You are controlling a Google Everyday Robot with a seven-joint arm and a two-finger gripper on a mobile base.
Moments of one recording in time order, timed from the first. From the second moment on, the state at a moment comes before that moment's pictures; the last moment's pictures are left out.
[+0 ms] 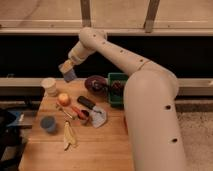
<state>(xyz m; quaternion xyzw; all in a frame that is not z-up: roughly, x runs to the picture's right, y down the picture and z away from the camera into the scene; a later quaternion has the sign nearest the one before) -0.202 -0.133 0.796 -0.31 -0.26 0.32 0.86</state>
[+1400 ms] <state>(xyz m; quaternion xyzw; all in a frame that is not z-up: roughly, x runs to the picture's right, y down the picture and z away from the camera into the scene) -0.287 -0.132 0.800 -0.28 -0.31 0.25 0.87</state>
